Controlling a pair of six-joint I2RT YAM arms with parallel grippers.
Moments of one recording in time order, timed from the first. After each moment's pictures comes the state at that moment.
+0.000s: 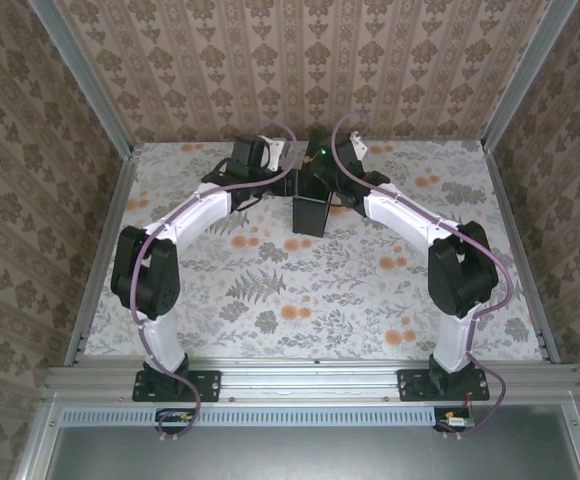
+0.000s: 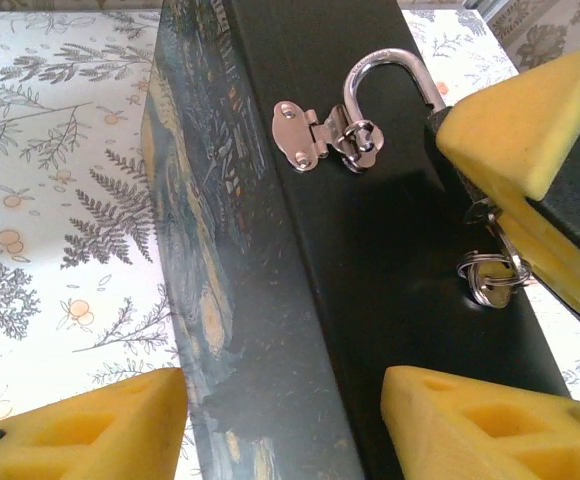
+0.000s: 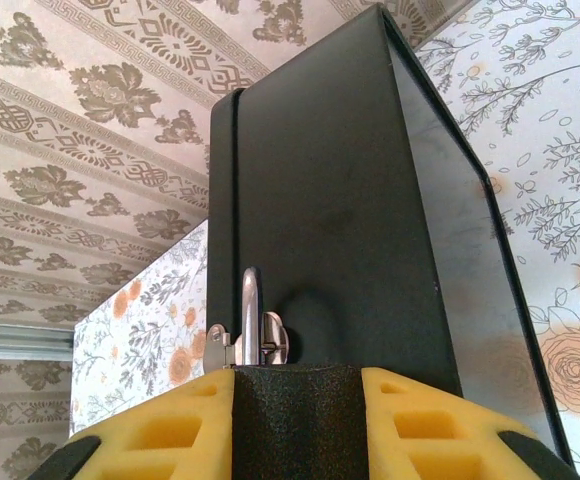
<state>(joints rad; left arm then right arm) -0.51 1.85 1.50 -0.29 0.34 -0.27 0.49 1.89 1.55 -0.22 0.27 1.01</state>
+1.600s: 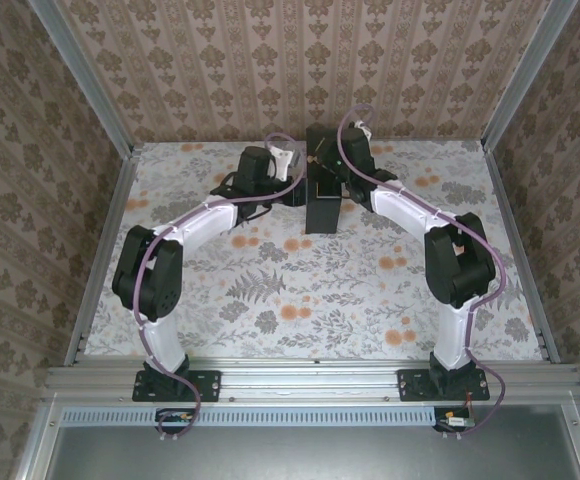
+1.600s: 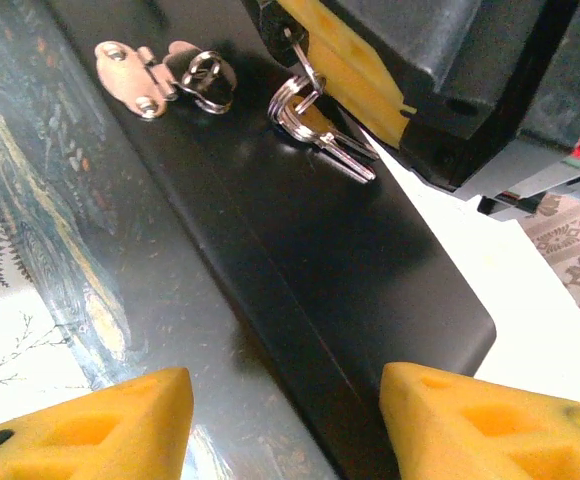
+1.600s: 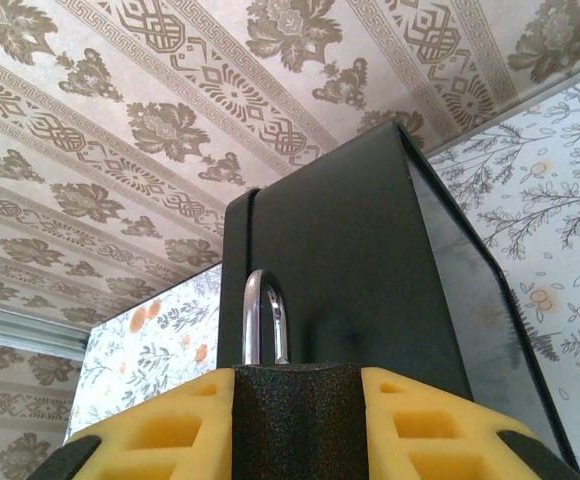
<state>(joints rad) -0.54 1.85 1.36 -0.05 0.49 -0.35 0.39 1.94 1.52 0.03 0.15 0.81</state>
